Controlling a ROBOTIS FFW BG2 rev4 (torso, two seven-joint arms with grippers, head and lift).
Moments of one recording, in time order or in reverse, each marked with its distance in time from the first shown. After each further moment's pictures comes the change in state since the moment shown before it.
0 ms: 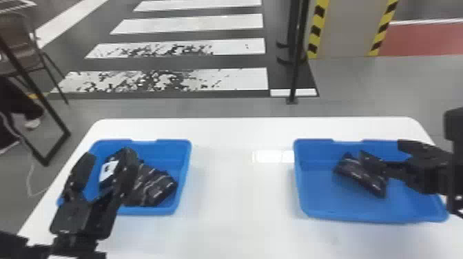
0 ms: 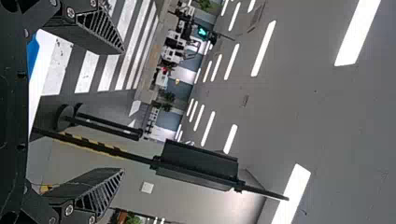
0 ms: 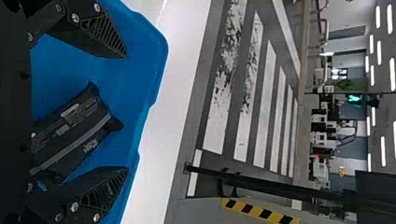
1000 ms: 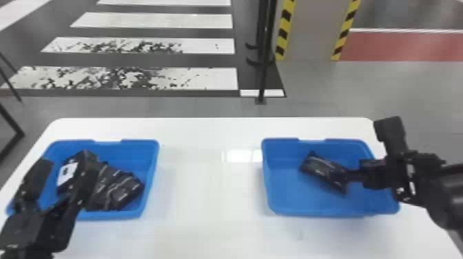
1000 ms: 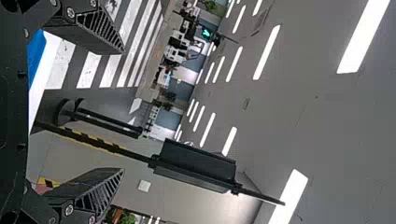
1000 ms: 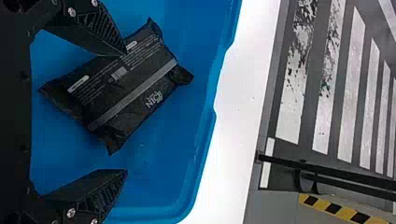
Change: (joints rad) left arm 0.015 -0.001 -0.006 -0.008 0.039 -0.004 0.000; right arm -0.240 -0.043 0.112 0.397 0.067 0.112 0.063
